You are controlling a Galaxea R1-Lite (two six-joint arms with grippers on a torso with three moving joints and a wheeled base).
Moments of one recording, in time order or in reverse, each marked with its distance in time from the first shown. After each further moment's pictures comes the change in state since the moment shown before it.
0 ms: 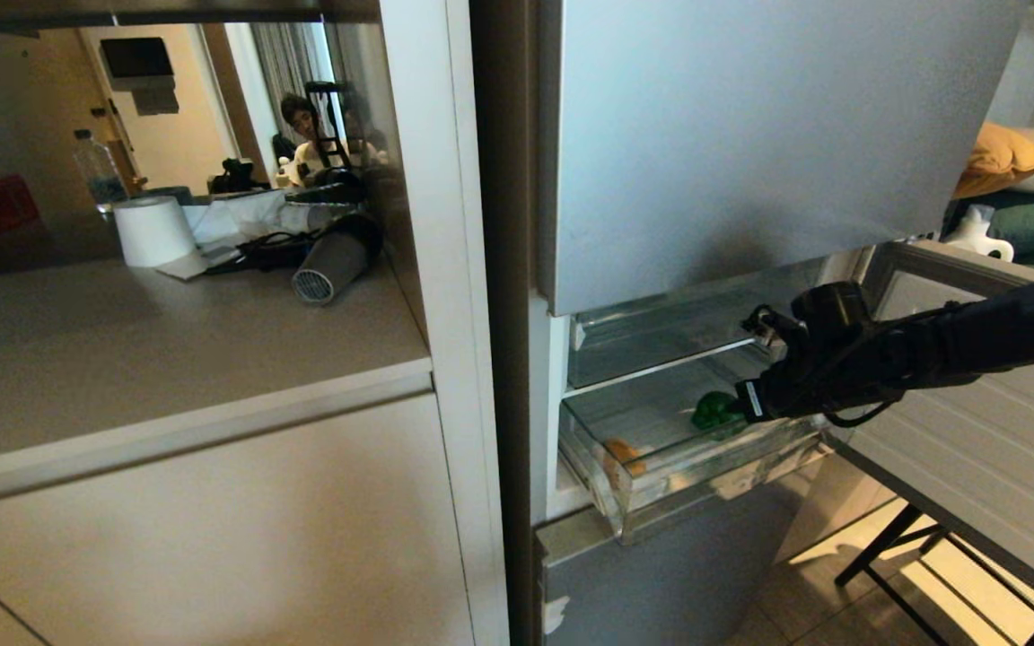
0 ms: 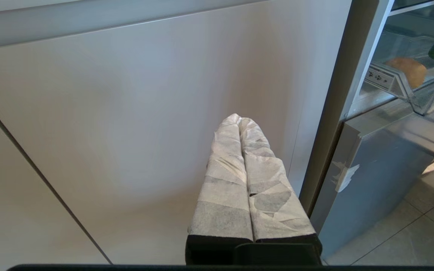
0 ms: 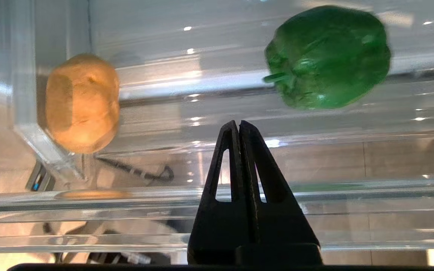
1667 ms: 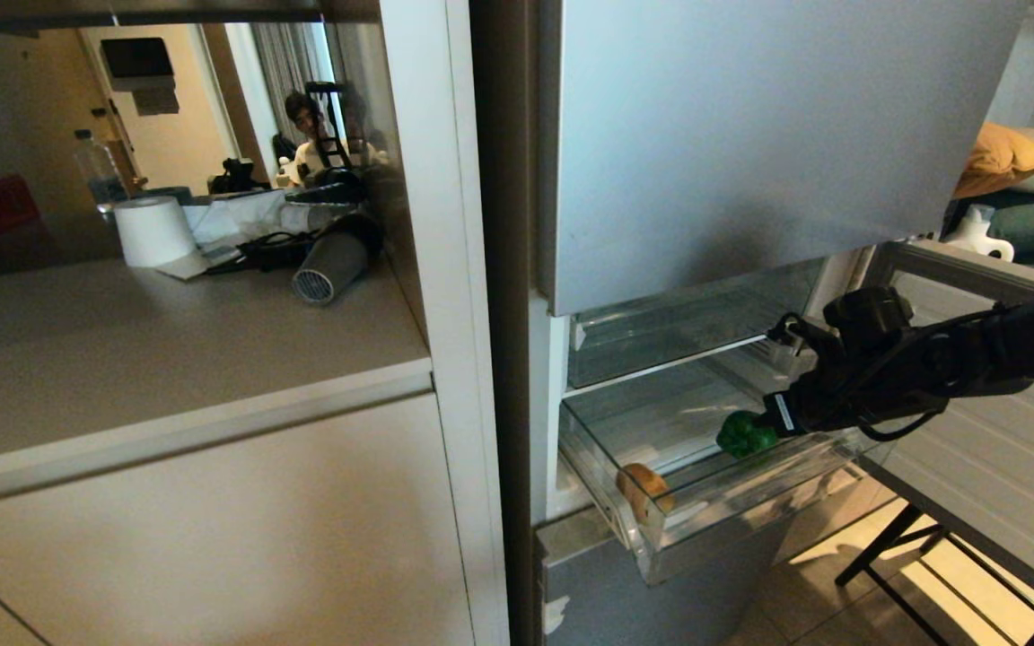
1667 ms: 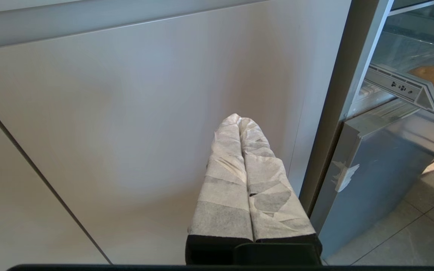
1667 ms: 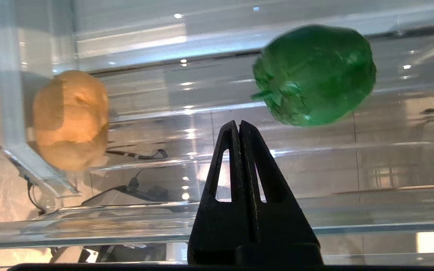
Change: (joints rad) left arm 0.000 0.000 0.000 0.000 0.000 0.000; right arm -0.037 -0.087 0.119 0.006 -0.009 -0.038
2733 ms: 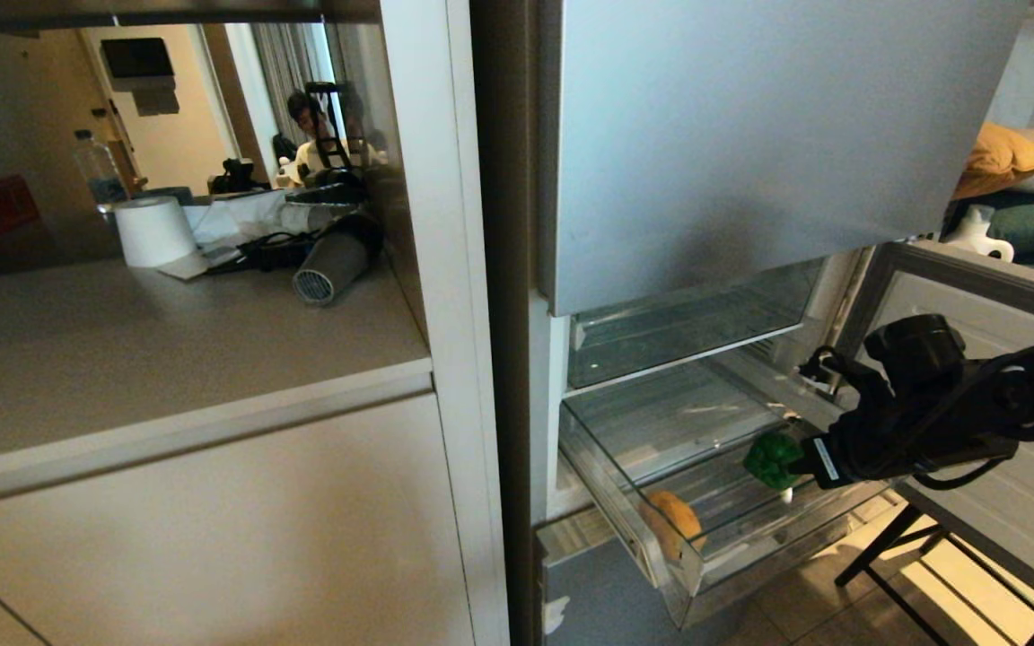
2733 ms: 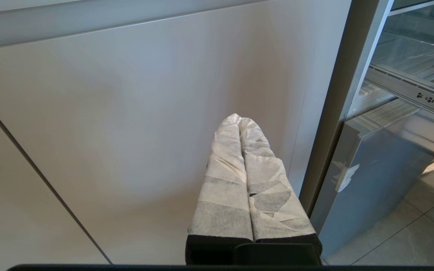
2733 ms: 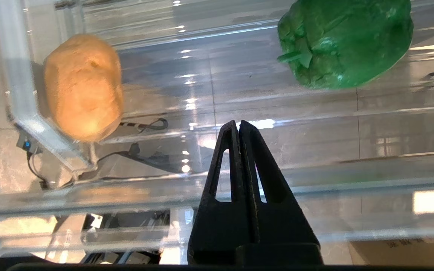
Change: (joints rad) left arm 0.000 0.000 0.000 0.000 -0.001 0.000; right arm -0.015 -0.186 0.291 -0.005 -0.033 -0.026
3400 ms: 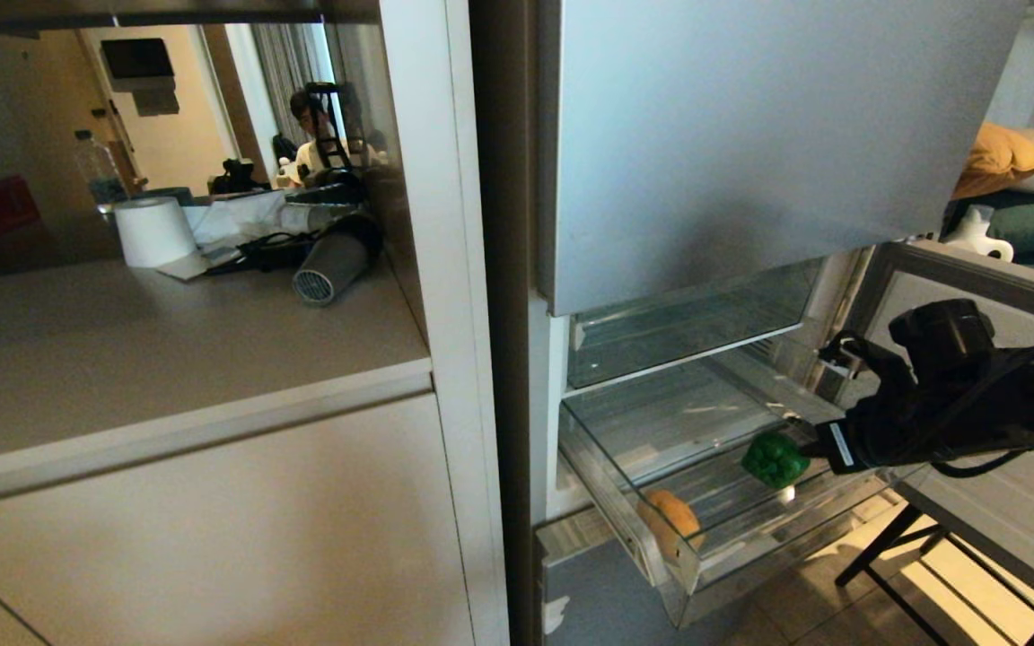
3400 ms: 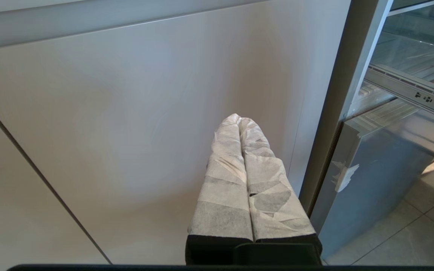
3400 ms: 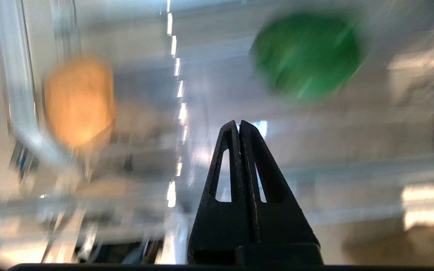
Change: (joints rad) left arm 0.000 0.000 0.000 0.000 0.001 0.000; right arm -0.022 -0.036 -0.015 -0.043 0.005 -0.001
